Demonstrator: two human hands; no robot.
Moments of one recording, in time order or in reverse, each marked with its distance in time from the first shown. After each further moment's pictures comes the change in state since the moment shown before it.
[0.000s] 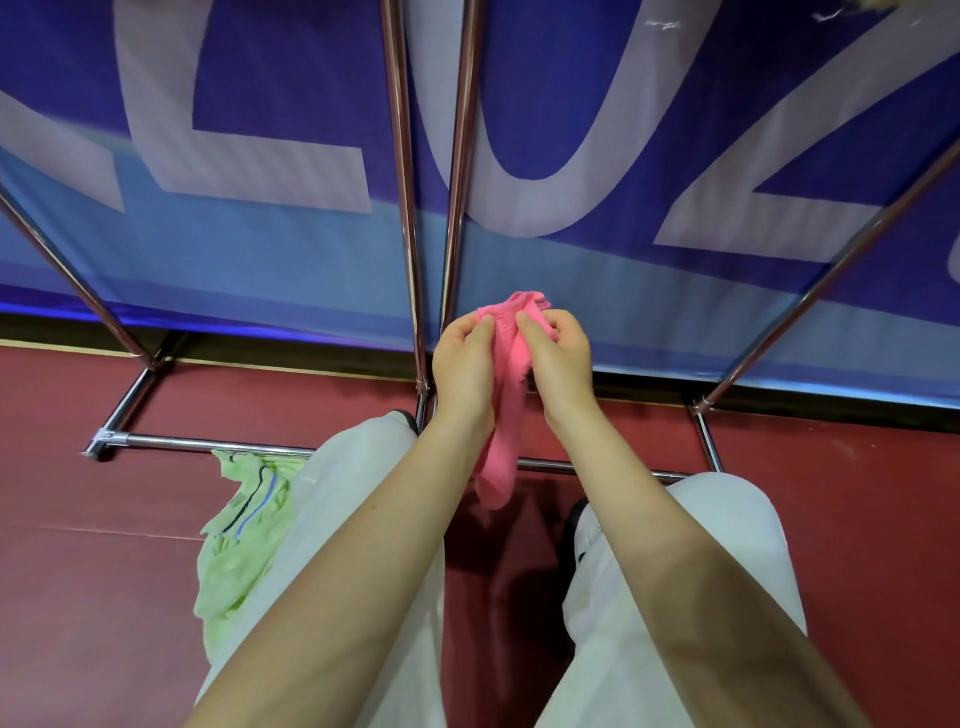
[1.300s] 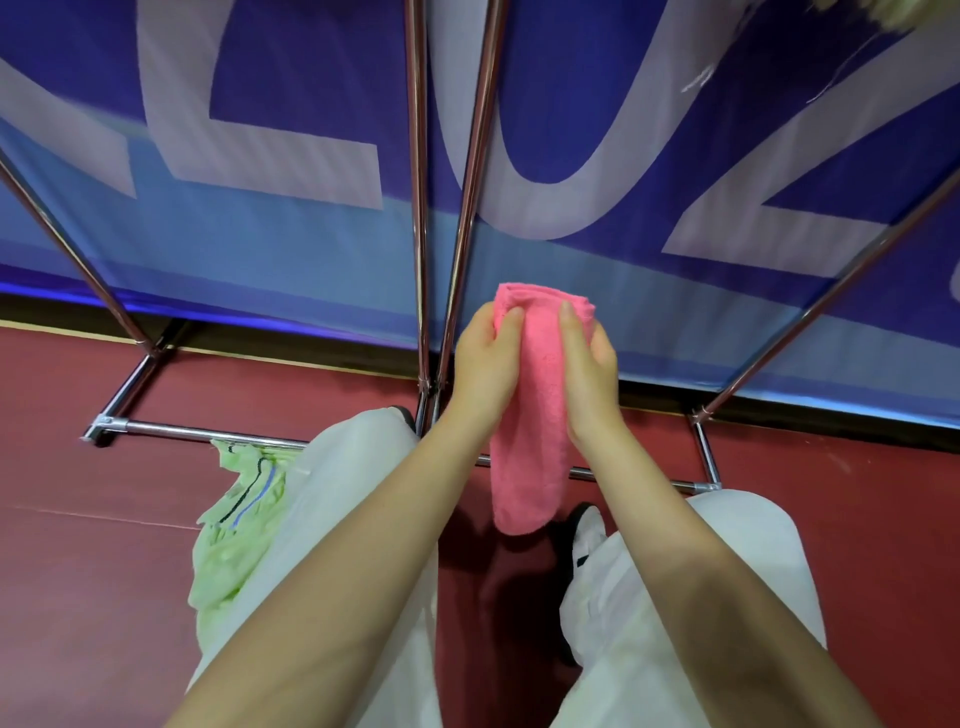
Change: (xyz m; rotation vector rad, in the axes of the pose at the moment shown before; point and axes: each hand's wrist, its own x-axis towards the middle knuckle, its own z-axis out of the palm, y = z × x) left_hand -0.014 0.018 0.004 0.380 -0.105 0.208; right_hand -0.011 -0.005 -0.015 0.174 -0.016 0.000
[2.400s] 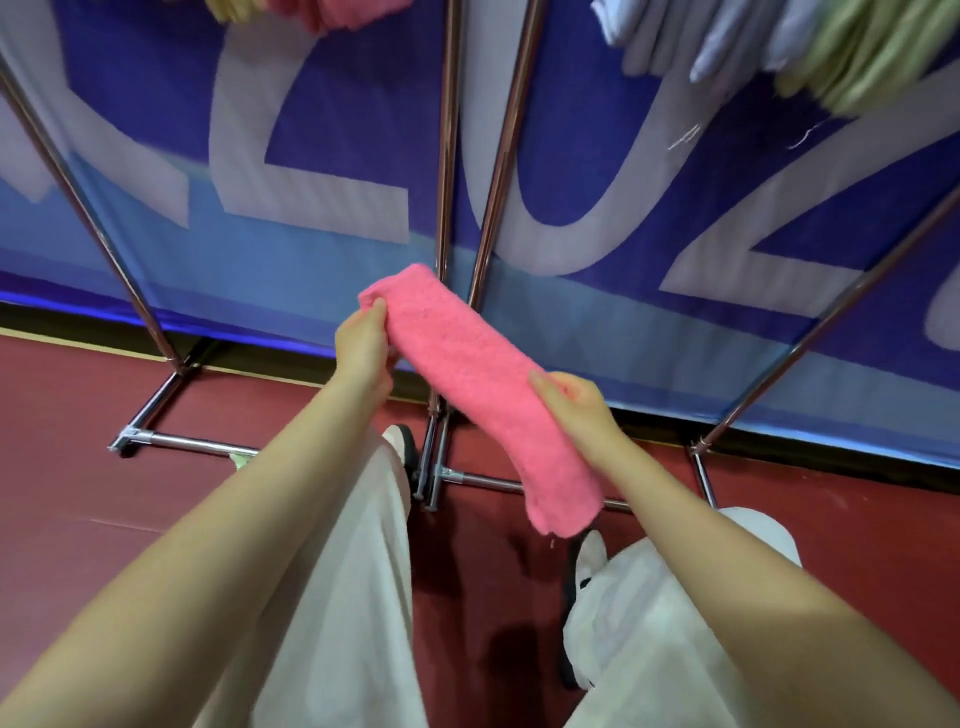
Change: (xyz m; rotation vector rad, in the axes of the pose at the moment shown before) left_hand 0.042 0.019 -0.117 -0.362 0.329 -0.233; right_hand -0.016 0.000 -0.015 -0.545 -0.367 -0.089
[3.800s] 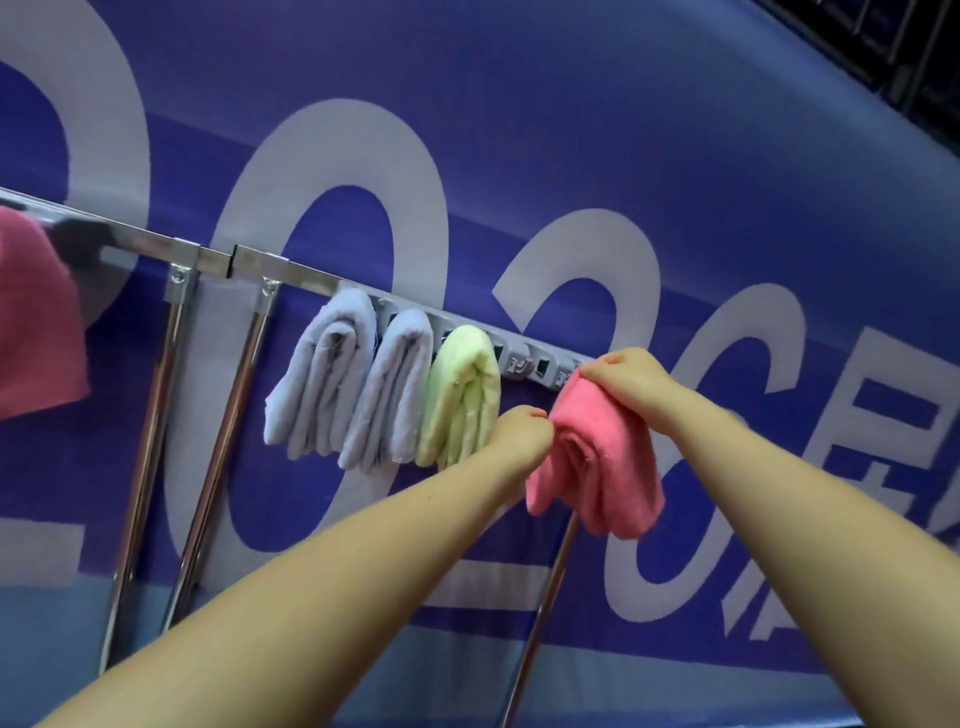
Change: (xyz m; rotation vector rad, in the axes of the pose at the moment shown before) left_hand -0.220 0.113 0.418 0.466 -0.906 0.398; right_hand 0.026 -0.279 -0.417 -0.580 0.634 -0.101
